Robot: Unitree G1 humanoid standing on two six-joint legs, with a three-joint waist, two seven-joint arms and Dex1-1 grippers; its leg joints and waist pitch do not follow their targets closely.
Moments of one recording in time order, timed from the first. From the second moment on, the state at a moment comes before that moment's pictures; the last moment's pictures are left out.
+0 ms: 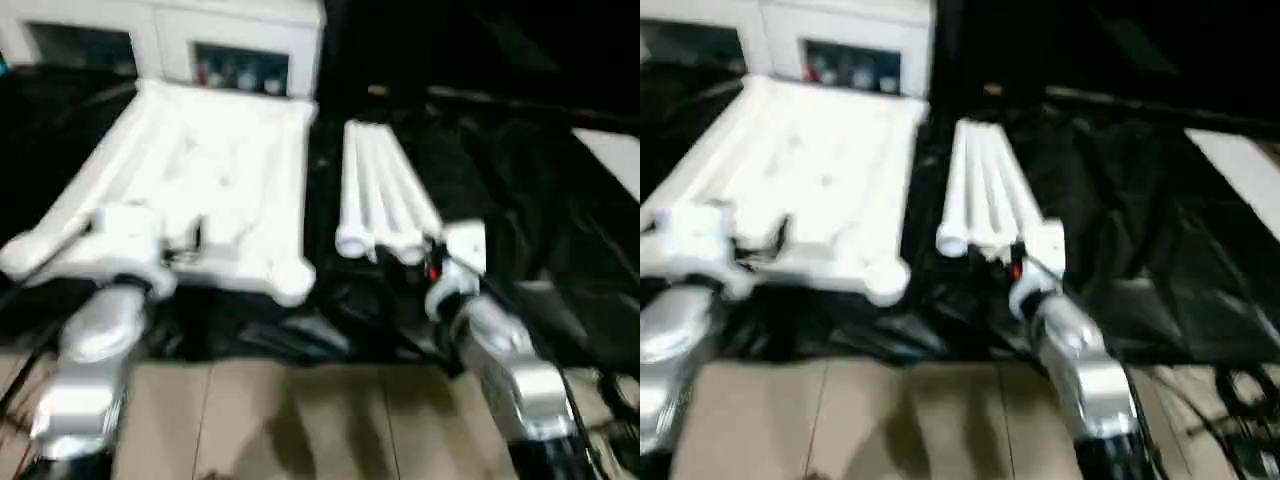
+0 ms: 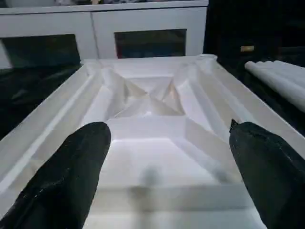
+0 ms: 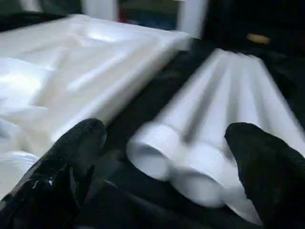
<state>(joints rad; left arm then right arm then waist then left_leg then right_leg) -0.16 0.30 0.08 -0.16 -0.10 0.32 -0.10 -0.25 -0.14 0.10 0.05 0.24 0.29 0.21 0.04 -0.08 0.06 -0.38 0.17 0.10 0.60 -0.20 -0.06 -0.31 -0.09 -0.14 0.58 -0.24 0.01</state>
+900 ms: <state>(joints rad) -0.21 0.31 0.10 -0.05 -0.11 0.27 -0.19 -0.25 -0.08 0.04 0.08 0.25 0.27 0.19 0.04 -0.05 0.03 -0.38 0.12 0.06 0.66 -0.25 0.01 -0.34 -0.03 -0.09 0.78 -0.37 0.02</state>
